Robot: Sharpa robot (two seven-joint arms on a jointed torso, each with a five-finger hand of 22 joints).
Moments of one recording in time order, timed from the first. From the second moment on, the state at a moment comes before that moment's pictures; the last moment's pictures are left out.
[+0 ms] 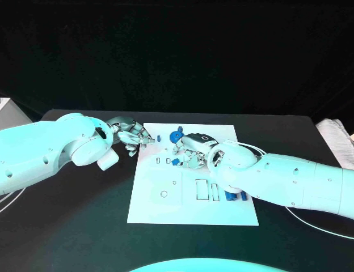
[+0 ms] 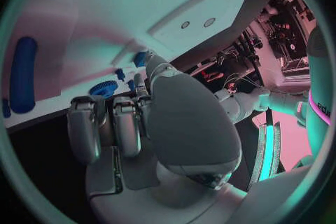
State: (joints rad) left arm 1.29 -0.88 -0.05 1.52 -0.65 -0.08 -0.33; left_hand 1.33 -0.13 0.51 0.25 0.18 0.73 0.16 0.62 0.53 0.92 0.08 0.94 0.51 1.31 0.01 1.24 1.02 0.15 0.99 0.12 1.20 0.75; right arm 1.16 -0.52 -0.16 1.37 -1.48 -0.37 -0.16; right_hand 1.53 -0.17 0.21 0.22 0.13 0.93 0.16 0.14 0.30 1.46 0.07 1.47 1.31 1.46 0.00 1.57 1.31 0.01 1.46 0.10 1.50 1.31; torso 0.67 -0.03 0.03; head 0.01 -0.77
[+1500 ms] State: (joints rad) left arm 1.29 -0.88 -0.05 1.54 -0.63 -0.10 -0.33; left_hand 1.33 -0.13 0.51 0.24 0.18 0.72 0.16 0.62 0.53 0.92 0.08 0.93 0.50 1.31 0.01 1.24 1.02 0.15 0.99 0.12 1.19 0.74; right arm 1.16 -0.51 -0.16 1.36 -1.49 -0.31 -0.19; right_hand 1.47 -0.19 0.29 0.23 0.14 0.97 0.15 0.16 0.30 1.46 0.07 1.48 1.31 1.46 0.00 1.57 1.31 0.01 1.46 0.10 1.50 1.31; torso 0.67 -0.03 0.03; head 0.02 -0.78
